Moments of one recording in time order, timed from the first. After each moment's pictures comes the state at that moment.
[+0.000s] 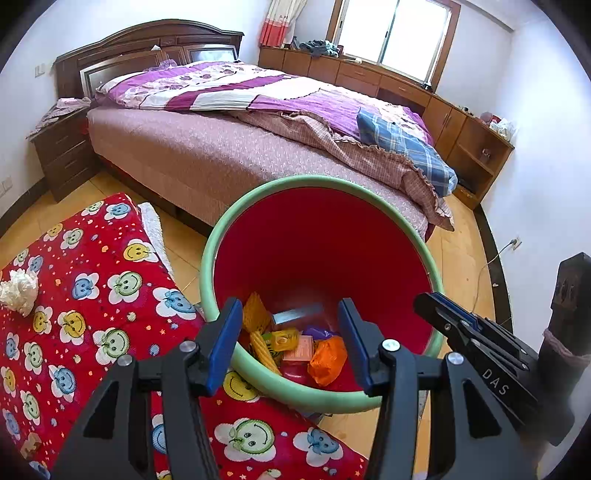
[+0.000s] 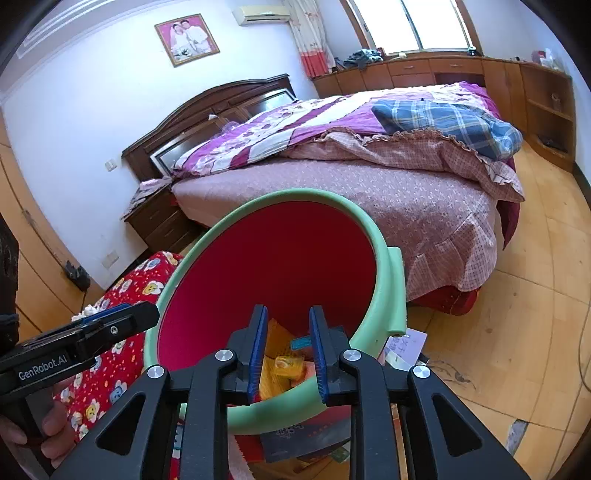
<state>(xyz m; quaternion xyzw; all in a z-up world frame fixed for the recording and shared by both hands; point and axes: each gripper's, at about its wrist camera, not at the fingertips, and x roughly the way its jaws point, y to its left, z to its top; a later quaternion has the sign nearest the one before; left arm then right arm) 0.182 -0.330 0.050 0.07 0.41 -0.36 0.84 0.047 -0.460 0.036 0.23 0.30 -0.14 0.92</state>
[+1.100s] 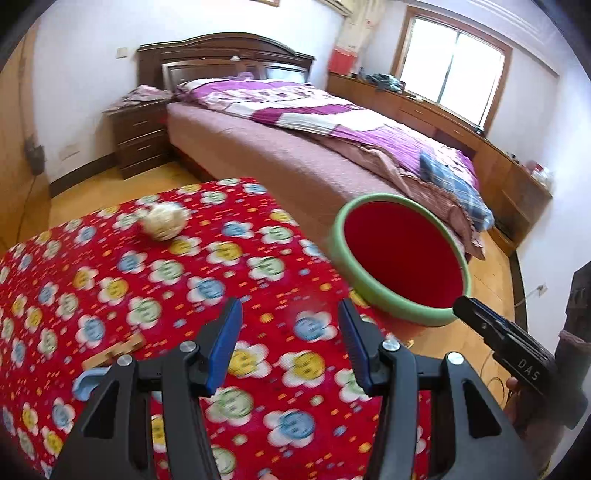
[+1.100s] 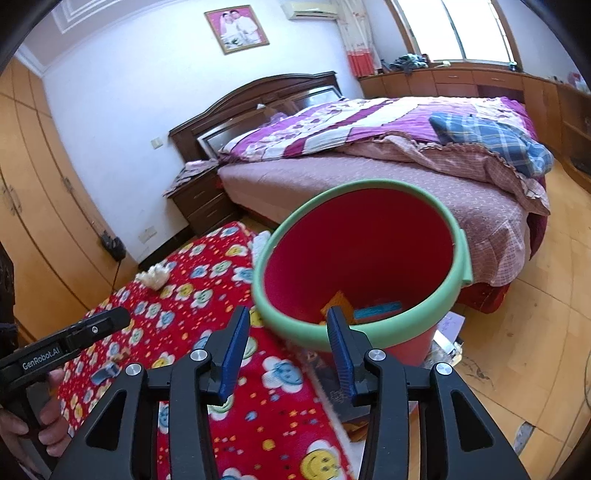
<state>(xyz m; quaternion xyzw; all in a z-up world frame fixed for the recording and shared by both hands) 0.134 -0.168 0.079 0.01 0.39 -0.24 0.89 0.020 -0.363 0.071 0.20 0.30 -0.06 0.93</state>
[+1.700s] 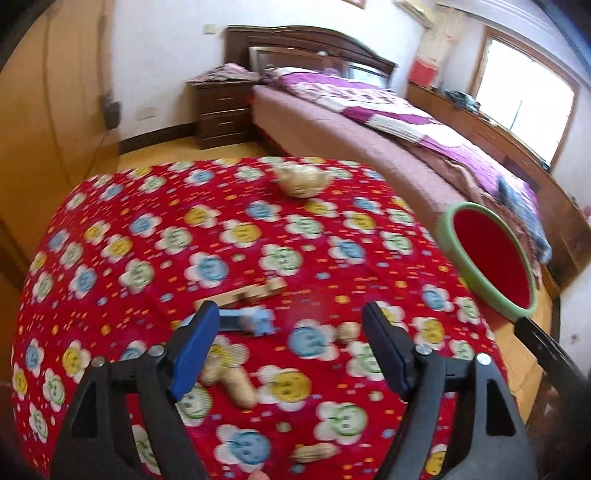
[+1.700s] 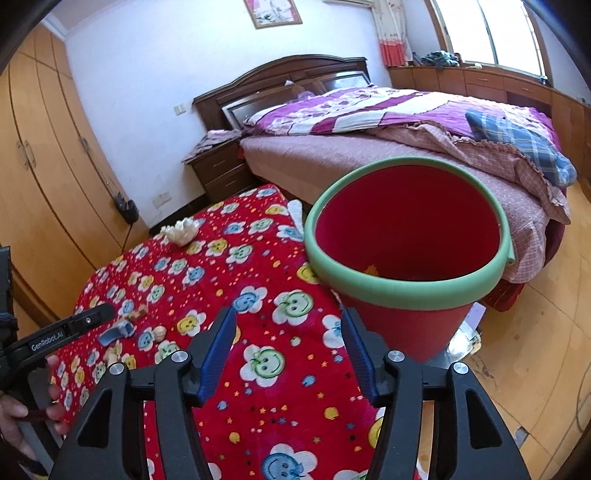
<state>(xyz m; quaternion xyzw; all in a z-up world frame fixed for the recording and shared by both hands) 0.132 -0.067 0.046 -0.04 0.41 -0.10 0.91 0.024 -0.309 0.057 0.15 0.34 -0.02 0.93</state>
